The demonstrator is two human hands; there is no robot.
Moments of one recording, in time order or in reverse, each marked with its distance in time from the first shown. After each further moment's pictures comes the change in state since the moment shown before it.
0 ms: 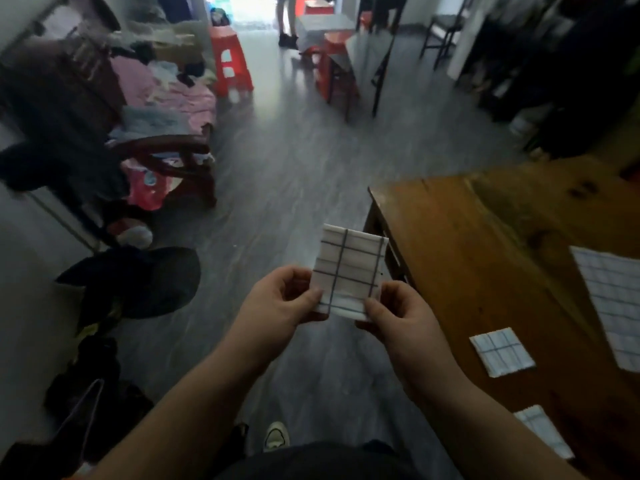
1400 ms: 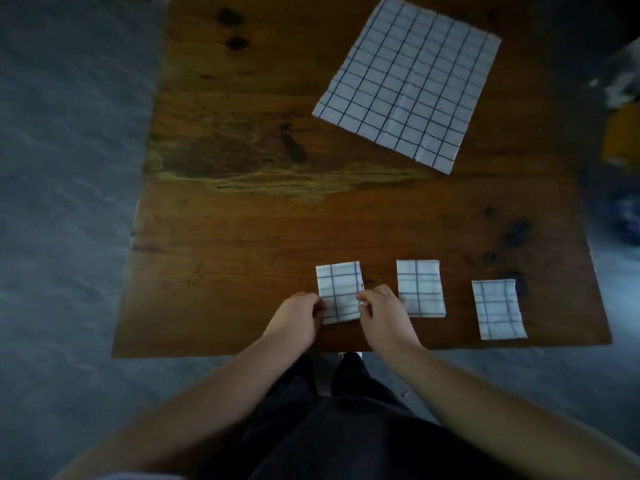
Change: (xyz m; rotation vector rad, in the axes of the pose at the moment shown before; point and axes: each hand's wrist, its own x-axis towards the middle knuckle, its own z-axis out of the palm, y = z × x) left_hand 0.379 -0.126 0.341 1.498 -1.513 0.222; right_hand 0.233 0.150 -0.186 -0.273 0.888 0.763
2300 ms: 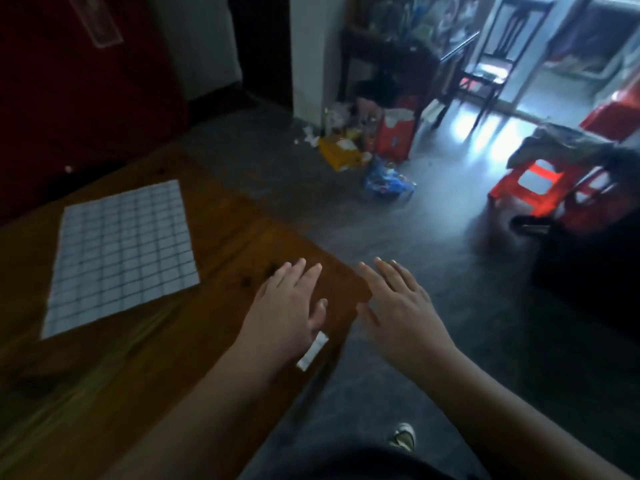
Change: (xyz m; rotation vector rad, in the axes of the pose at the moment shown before) left_hand -0.069 0.357 0.071 0.642 0.108 0.986; right_hand -0.221 0.173 -0.205 -0.031 0.780 0.316
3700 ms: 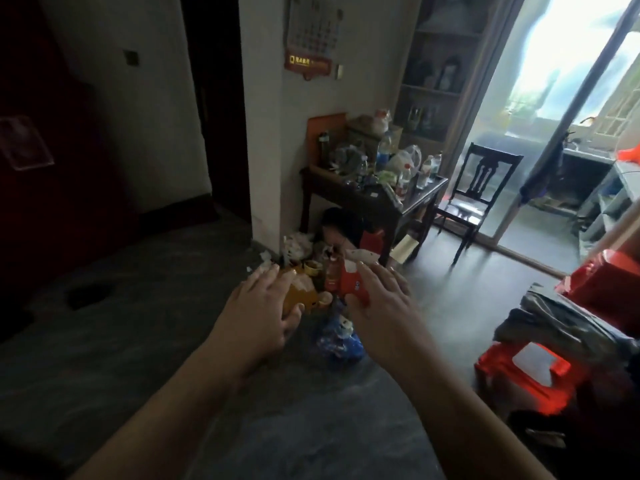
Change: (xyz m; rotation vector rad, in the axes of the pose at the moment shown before) left_hand 0.764 0.203 -0.102 0.058 0.169 -0.013; right_hand 0.673 0.369 -0.277 0.092 0.242 -0.073
